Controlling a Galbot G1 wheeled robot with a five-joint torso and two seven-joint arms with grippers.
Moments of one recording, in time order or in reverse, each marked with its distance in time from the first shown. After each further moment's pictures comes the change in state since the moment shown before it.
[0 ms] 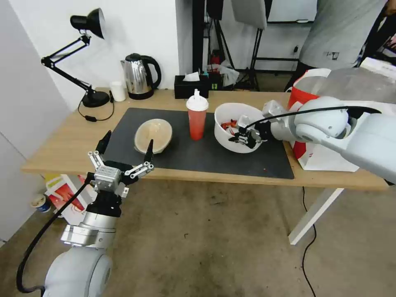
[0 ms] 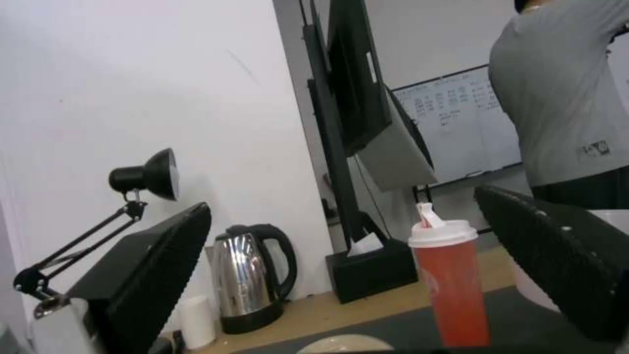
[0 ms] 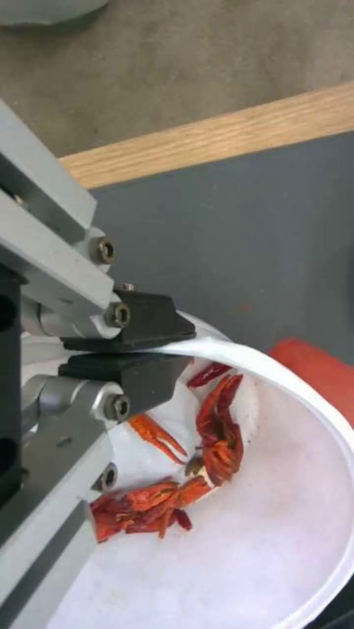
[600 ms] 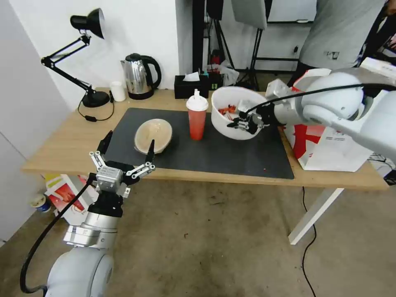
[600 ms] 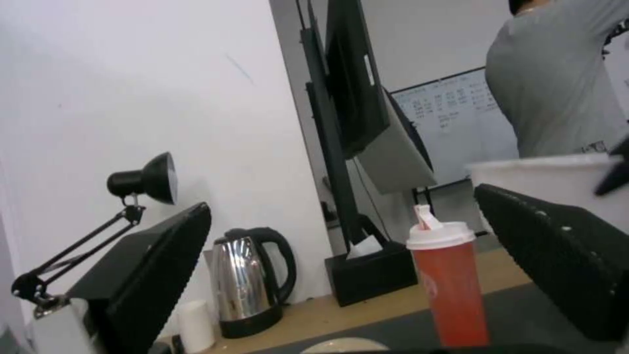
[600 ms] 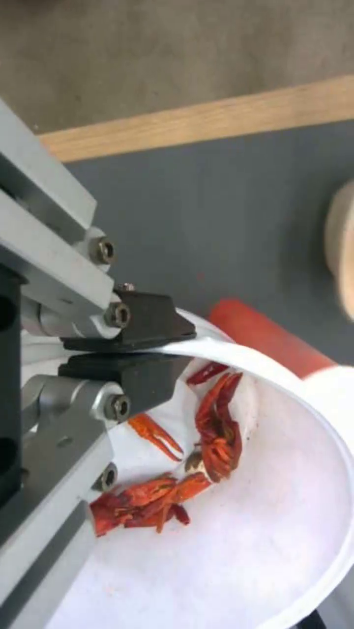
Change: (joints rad) left arm -0.004 -0.006 0.011 0.008 0.019 -0.013 0.001; right arm 0.194 -0.009 -0.045 0.021 0.043 0.004 -0.041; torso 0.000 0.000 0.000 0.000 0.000
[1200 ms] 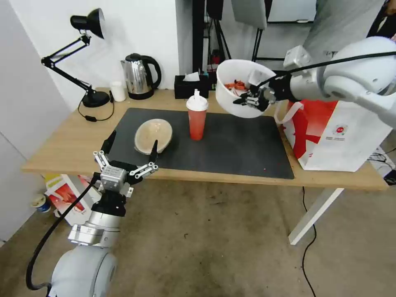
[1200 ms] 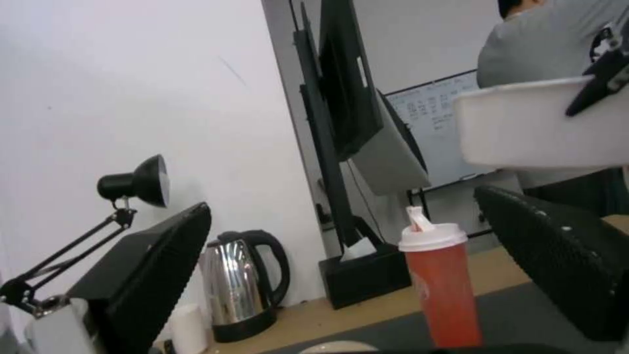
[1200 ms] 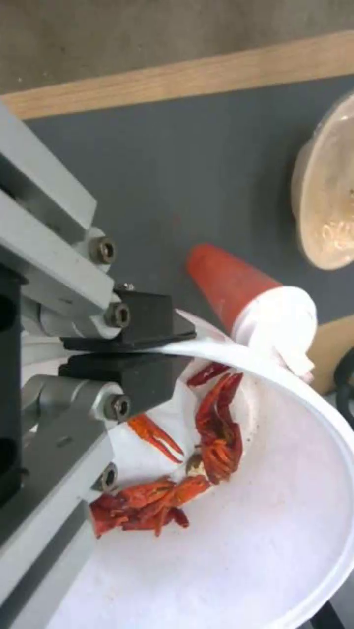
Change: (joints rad) left arm -0.012 0.006 0.016 0.010 0.008 -0.004 0.001; right arm 0.150 -0.035 -0.014 -0.004 0.020 0.002 -0.033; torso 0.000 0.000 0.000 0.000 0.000
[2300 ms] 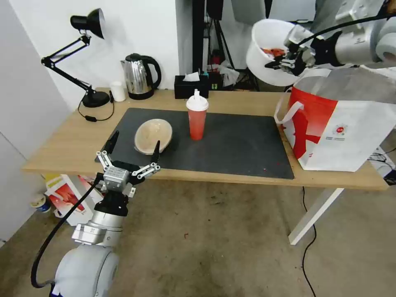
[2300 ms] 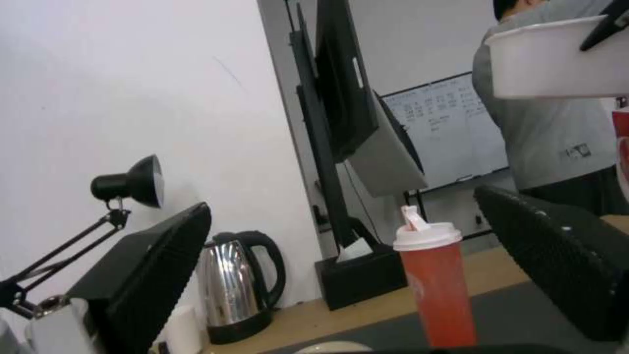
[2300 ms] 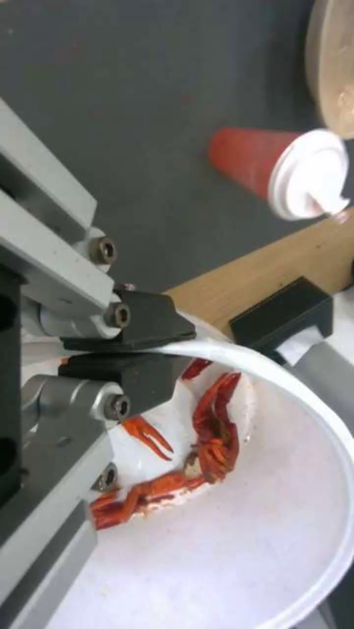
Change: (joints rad) left arm -0.006 0.001 0.012 0.017 0.005 -0.016 0.000; right arm 0.076 -0.094 0.012 -0.134 -0.034 0.051 -0.043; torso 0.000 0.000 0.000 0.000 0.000
